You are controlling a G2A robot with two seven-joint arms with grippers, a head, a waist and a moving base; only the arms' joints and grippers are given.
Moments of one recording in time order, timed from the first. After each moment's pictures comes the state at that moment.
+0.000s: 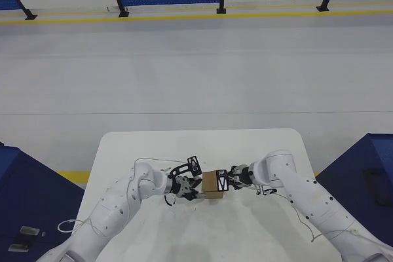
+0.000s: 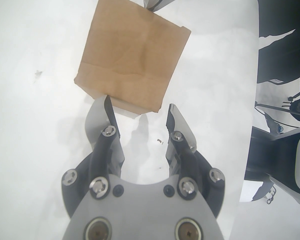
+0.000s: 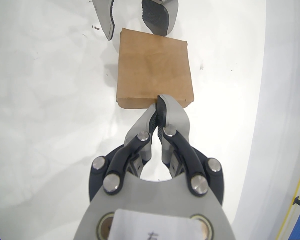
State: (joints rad) left arm 0.82 -1.26 -0.71 -1.02 0.87 -0.87 -0.52; right arm -0.91 -1.03 0.83 -1.44 -1.47 -0.98 0.43
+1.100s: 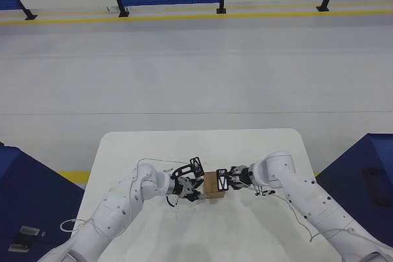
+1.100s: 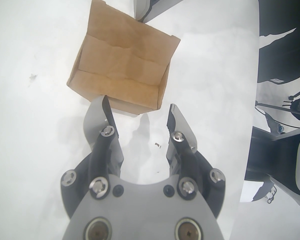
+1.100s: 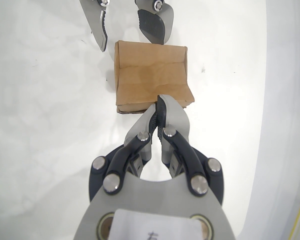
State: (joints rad) left arm 0.81 -1.27 -0.69 -1.02 0.87 -0.85 -0.51; right arm -0.91 -1.04 0.82 -1.38 -1.49 -0.96 0.35
